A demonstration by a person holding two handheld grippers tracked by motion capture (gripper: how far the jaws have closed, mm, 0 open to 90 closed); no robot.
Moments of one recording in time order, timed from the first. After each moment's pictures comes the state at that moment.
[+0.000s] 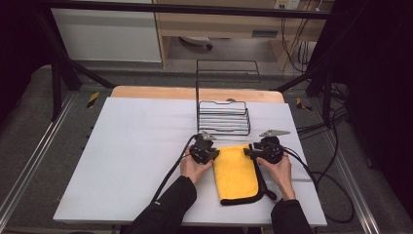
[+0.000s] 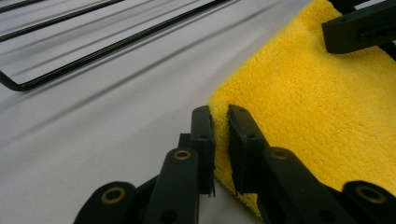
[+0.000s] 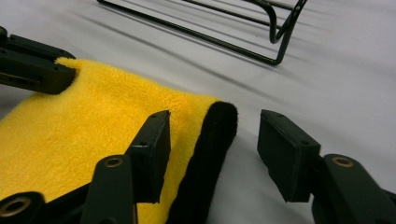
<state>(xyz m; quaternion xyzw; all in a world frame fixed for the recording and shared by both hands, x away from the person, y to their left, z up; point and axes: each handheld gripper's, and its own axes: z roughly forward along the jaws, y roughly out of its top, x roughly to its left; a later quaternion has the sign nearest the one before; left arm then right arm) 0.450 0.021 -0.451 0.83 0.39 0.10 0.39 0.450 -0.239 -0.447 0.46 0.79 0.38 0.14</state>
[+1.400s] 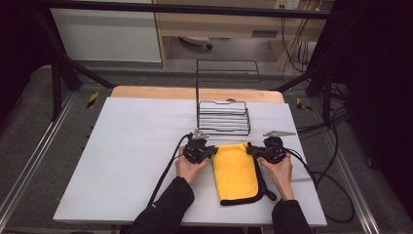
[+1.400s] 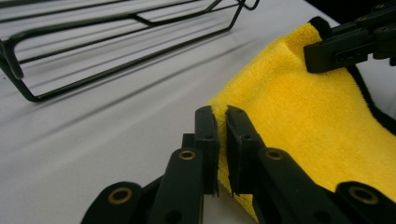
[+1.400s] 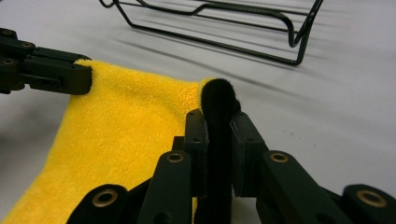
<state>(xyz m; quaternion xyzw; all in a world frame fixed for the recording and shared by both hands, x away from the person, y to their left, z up) 0.441 0.043 -0.436 0.79 0.39 0.08 0.46 0.435 -0.240 -0.431 0.49 0.76 0.42 0.10</state>
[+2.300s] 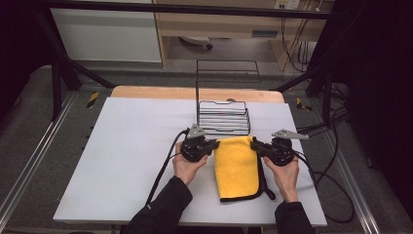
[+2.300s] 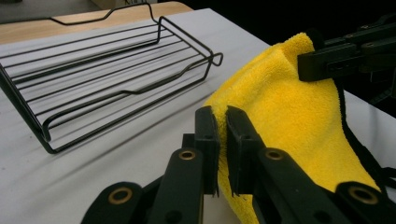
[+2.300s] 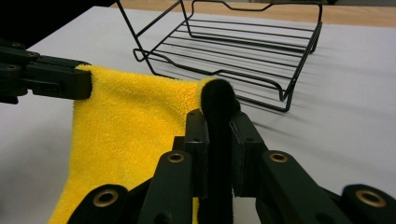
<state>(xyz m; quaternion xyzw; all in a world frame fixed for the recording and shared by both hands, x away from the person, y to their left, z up) 0.423 0.047 -0.394 0.78 0.35 0.11 0.51 0.405 -0.242 -0.393 0.47 0.73 0.48 0.16</state>
